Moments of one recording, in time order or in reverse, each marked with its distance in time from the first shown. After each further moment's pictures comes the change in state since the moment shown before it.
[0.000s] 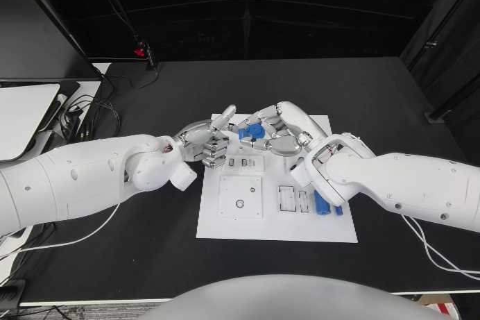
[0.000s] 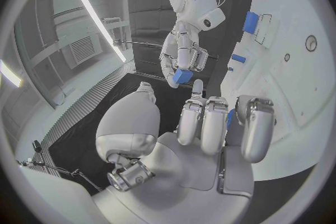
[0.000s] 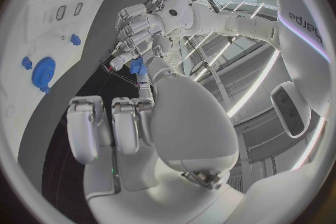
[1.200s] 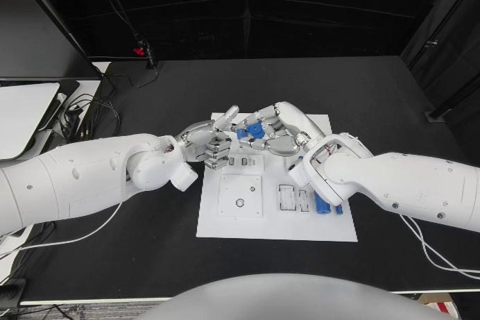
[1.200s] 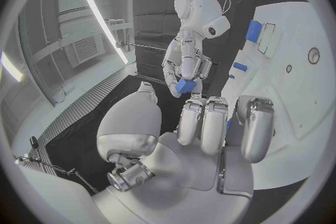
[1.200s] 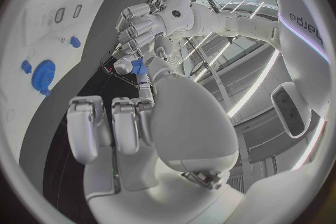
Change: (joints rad) left arm -0.001 0.006 0.000 0.000 0.002 0.051 0.003; left_hand 0.024 0.024 -0.035 -0.002 0.000 0.027 0.001 0.109 0.071 0.000 0.000 0.000 0.000 0.000 0.000 0.000 0.000 0.000 0.000 0.000 0.000 0.000; right arm -0.004 0.011 0.000 -0.008 0.001 0.003 -0.001; right_hand 0.004 0.003 -0.002 -0.001 0.001 0.002 0.002 -0.006 0.000 0.000 0.000 0.000 0.000 0.000 0.000 0.000 0.000 0.000 0.000 0.000 0.000 0.000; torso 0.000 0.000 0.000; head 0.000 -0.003
